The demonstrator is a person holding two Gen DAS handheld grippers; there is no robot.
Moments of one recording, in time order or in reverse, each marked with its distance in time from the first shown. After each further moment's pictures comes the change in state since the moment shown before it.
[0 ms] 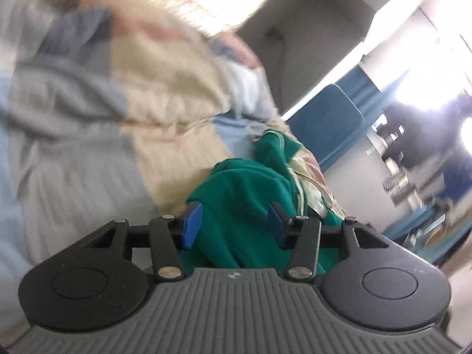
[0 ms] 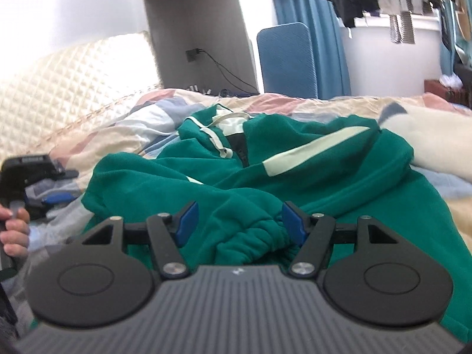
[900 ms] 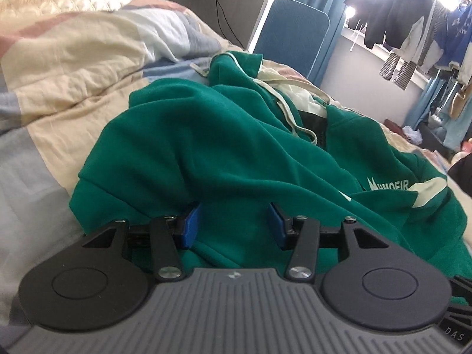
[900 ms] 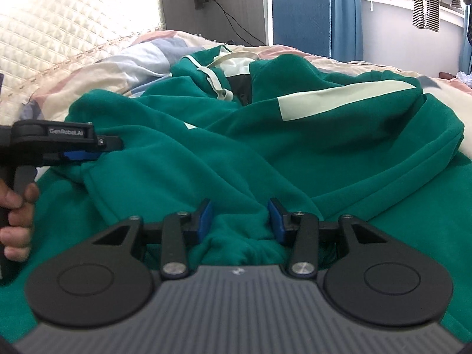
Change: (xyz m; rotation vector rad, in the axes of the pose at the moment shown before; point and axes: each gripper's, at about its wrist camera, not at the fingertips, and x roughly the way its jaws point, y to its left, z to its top) left arm 0.108 -0.064 -0.080 0.442 0.170 0.057; right arm 0.092 0.004 -0.030 -0.085 0.180 -0.027
